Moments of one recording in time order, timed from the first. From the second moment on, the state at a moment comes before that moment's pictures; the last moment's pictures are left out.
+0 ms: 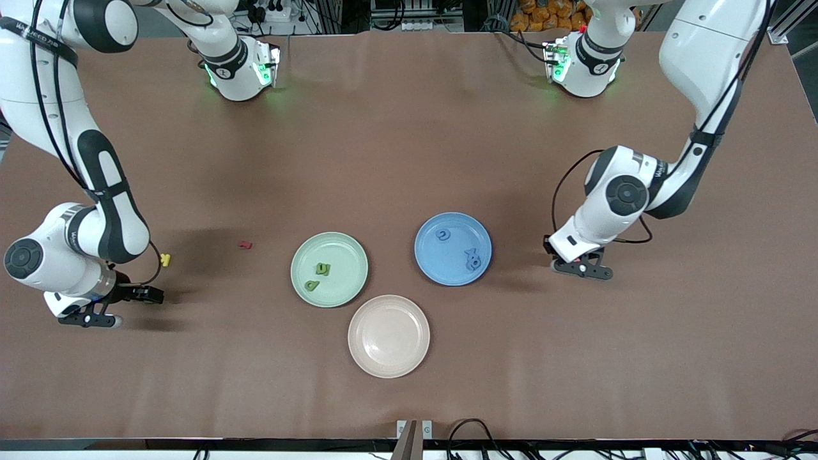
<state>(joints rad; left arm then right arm) 0.07 0.47 -0.37 -2.04 0.29 2.50 -0.28 -0.19 0.75 -0.04 -1.65 0.02 2.44 -0.16</state>
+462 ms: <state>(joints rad) -0.07 0.45 -0.38 -2.02 0.29 2.45 -0.53 -0.19 0.75 -0.04 -1.66 0.02 2.44 -0.16</state>
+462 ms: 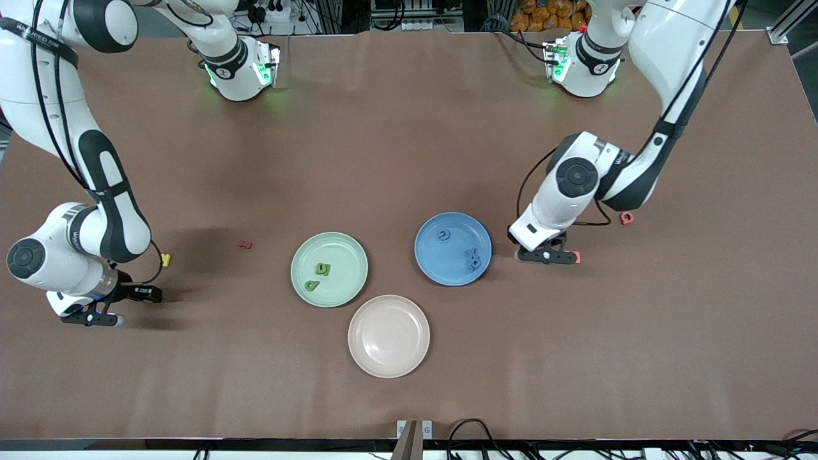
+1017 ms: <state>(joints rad) -0.23 0.45 -0.38 -2.01 0.29 2.45 -0.76 -0.20 0.74 -0.04 -1.67 0.02 2.45 -0.16</state>
